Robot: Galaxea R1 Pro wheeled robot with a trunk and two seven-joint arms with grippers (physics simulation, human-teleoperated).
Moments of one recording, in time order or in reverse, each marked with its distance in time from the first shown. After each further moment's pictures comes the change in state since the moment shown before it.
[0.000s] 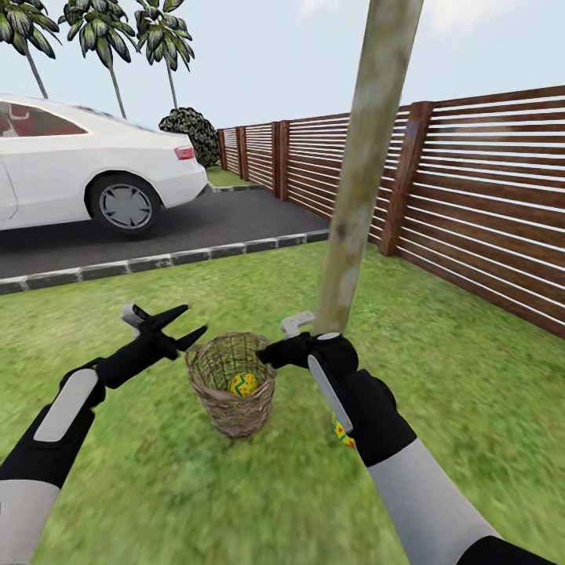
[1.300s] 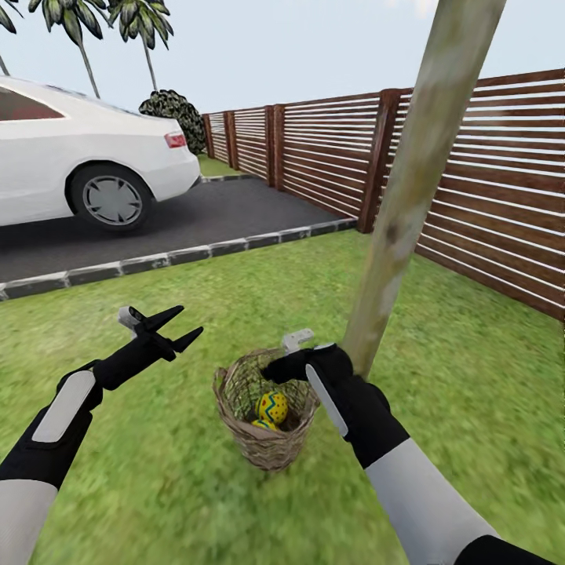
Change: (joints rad) left arm 0.000 0.005 0.014 0.029 -0.005 0.000 -0.018; right arm 0.001 0.000 0.002 0.134 -0.009 0.009 -0.007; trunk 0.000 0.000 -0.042
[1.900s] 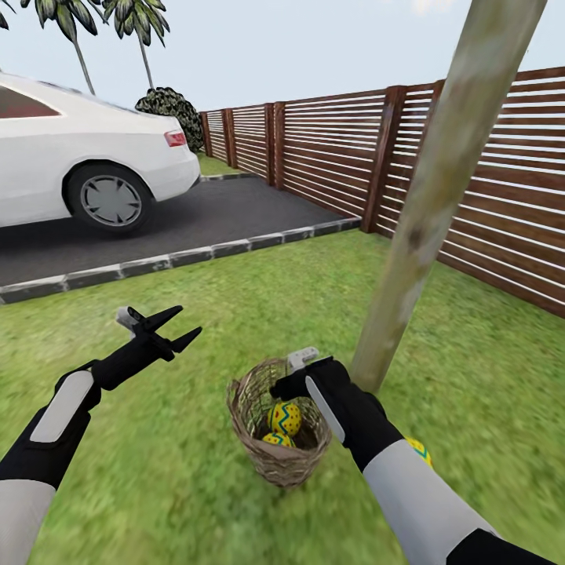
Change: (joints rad) left arm 0.000 0.006 0.002 0.002 0.000 0.001 0.000; right arm -0.002 0.000 -0.005 0.166 0.003 -0.009 -0.035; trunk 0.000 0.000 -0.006
